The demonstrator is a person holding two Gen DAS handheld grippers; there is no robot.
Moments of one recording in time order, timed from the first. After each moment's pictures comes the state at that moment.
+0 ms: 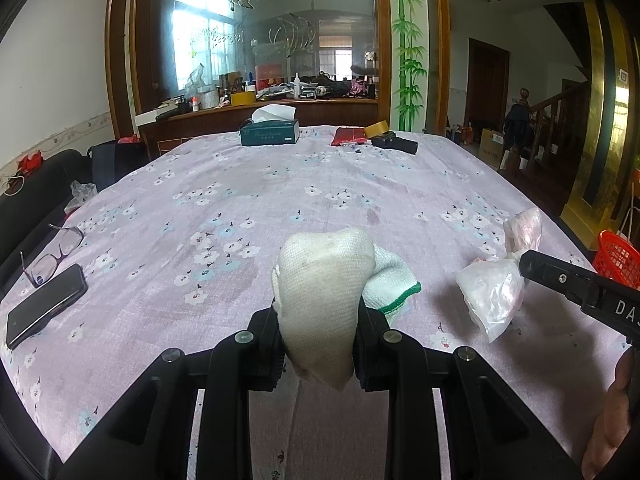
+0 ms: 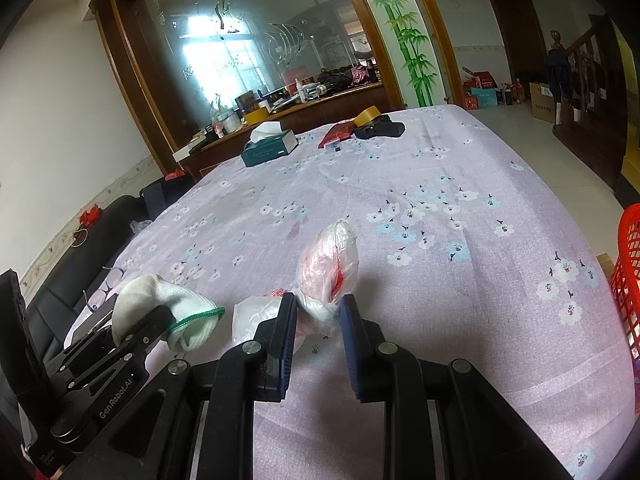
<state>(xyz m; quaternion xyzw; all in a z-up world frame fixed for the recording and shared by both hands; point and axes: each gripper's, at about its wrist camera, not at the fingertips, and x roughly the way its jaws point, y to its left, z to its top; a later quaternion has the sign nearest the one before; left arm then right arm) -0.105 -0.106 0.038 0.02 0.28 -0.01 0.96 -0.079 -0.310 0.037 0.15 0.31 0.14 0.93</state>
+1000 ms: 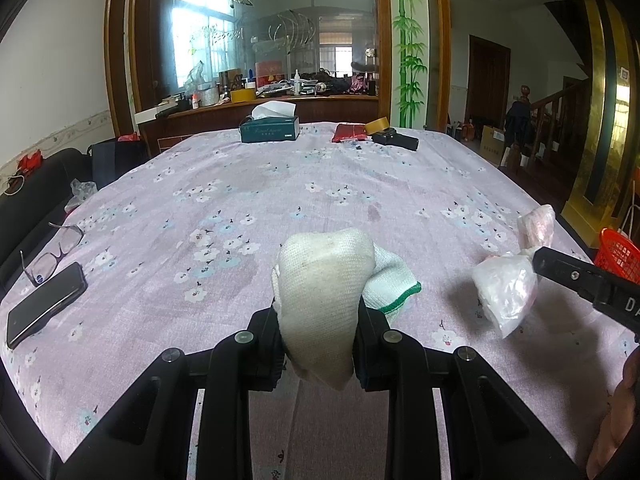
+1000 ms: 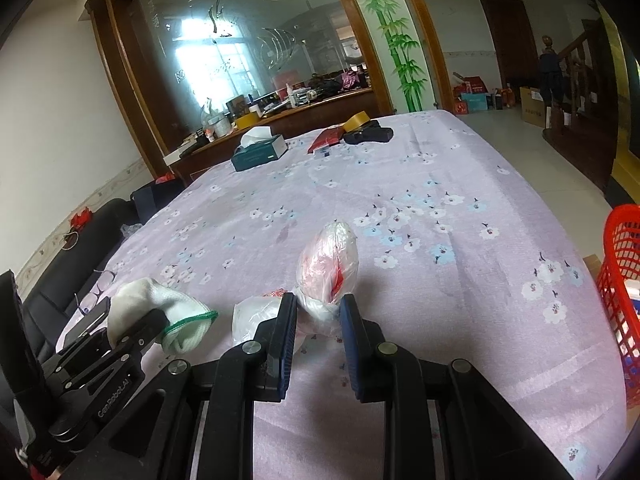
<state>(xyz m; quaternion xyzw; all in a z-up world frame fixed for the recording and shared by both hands) -0.103 -0.103 0.034 0.01 0.29 -0.01 0.96 -0.089 -0.314 0.041 0.14 0.31 0.12 0.93</state>
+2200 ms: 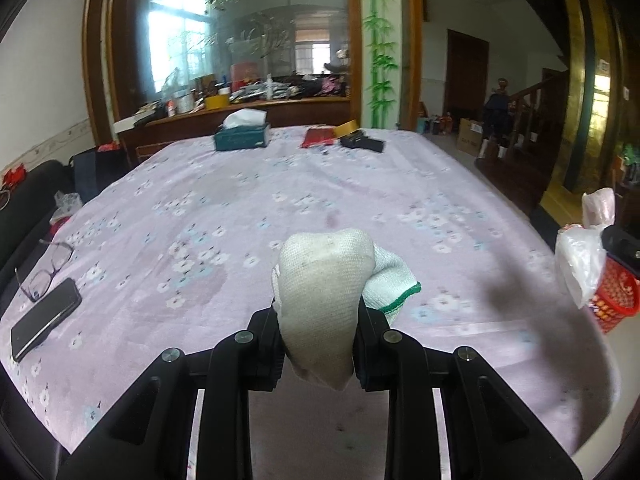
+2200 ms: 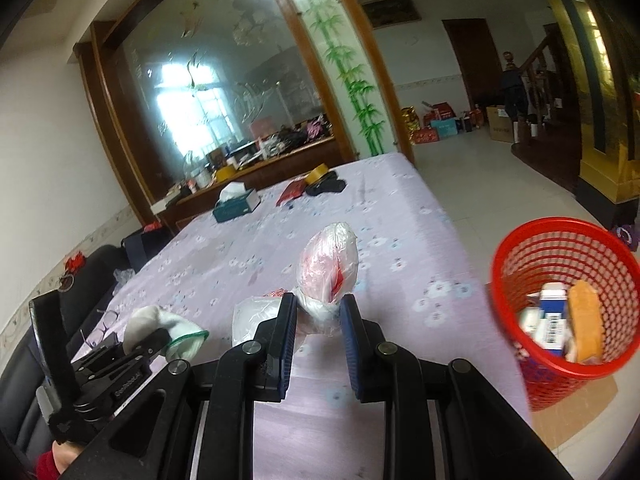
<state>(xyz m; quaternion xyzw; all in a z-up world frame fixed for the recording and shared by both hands) -0.122 -0.132 0.068 0.03 0.30 -0.06 0.95 -0.170 -0.391 0.087 0.18 0.24 0.06 0.95</state>
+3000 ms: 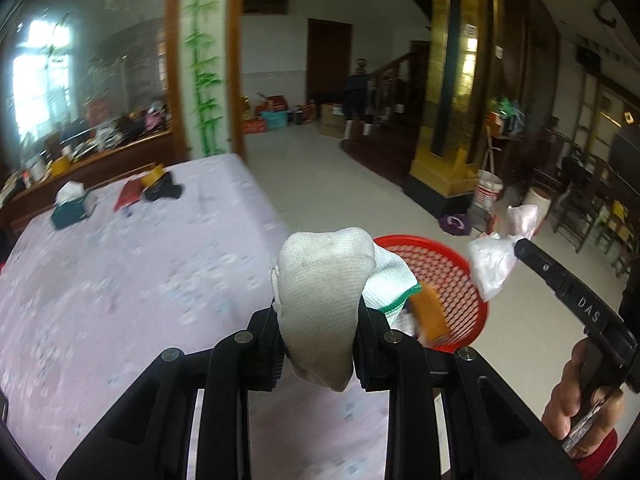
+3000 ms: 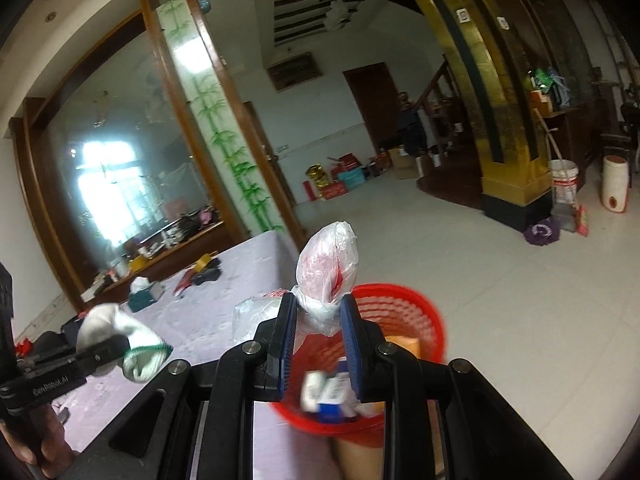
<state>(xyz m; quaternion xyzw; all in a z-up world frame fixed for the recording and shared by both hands) -0.142 -0.360 0.141 0.09 0.30 -0.30 0.90 -0.260 -0.569 0.112 0.22 0.15 -0.12 0.96</state>
